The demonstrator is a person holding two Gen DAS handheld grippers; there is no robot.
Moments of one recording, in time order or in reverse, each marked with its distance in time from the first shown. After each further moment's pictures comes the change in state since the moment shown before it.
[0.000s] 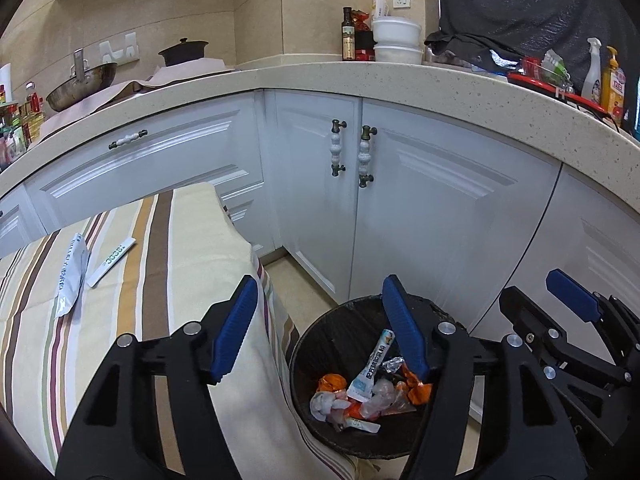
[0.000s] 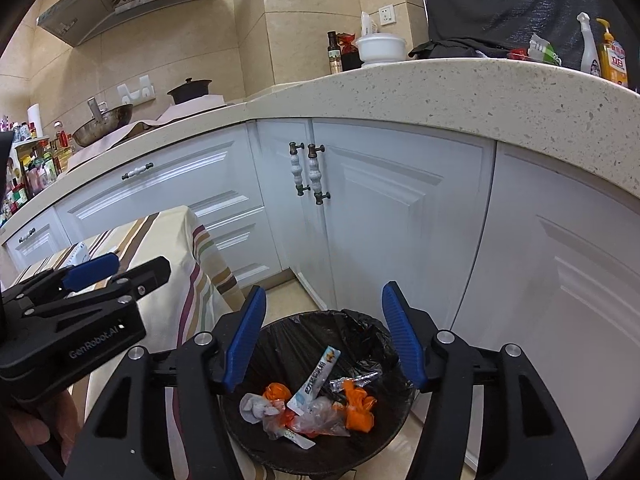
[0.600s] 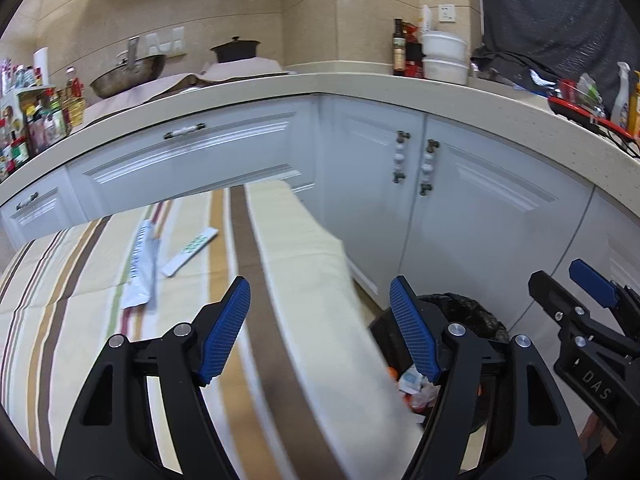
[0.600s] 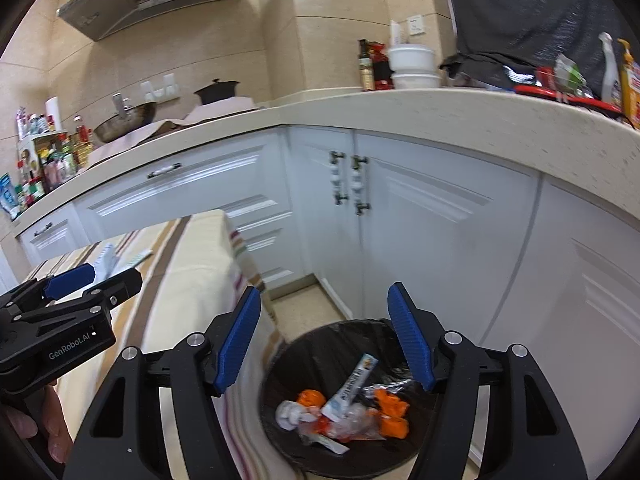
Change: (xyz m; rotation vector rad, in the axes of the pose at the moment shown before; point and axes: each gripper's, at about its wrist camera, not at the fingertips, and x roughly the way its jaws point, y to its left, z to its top) left arm -0.034 0.078 -0.008 -0.071 -0.009 0.122; right arm -0.003 0.054 0.011 -0.045 -0.017 0.066
